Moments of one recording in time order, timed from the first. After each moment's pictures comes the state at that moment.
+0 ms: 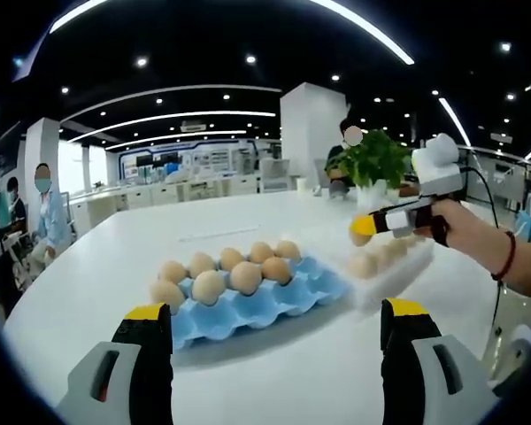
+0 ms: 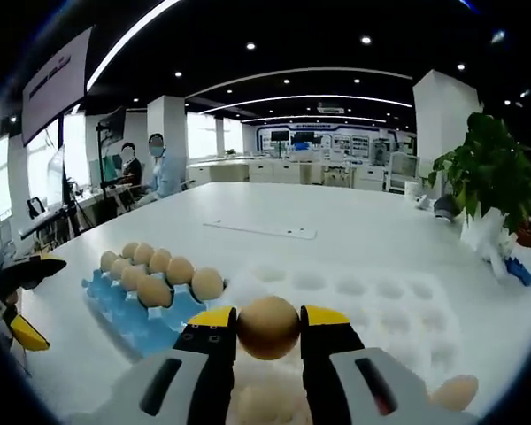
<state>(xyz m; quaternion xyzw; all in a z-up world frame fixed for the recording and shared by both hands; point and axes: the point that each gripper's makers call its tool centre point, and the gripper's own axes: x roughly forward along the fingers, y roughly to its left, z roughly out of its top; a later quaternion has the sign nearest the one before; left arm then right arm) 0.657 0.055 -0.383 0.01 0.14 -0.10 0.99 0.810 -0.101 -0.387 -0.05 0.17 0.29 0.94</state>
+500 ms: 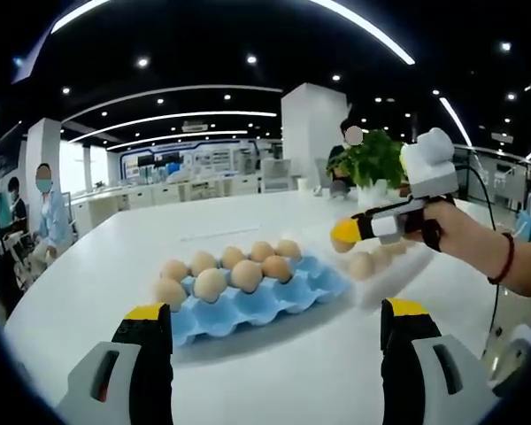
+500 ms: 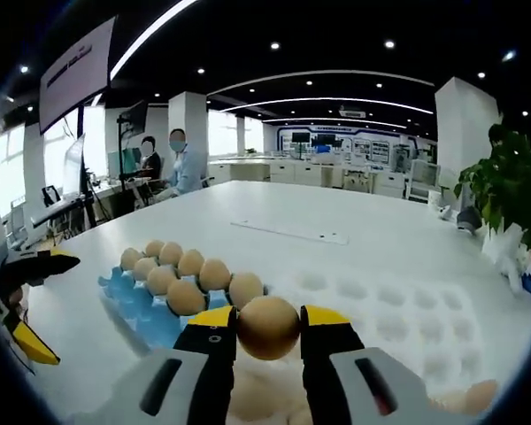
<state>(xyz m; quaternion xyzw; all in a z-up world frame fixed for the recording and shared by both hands) 0.653 0.061 -0.384 0.01 0.14 -0.10 0.99 0.800 -0.060 -0.387 -0.06 0.16 0.33 0.93</state>
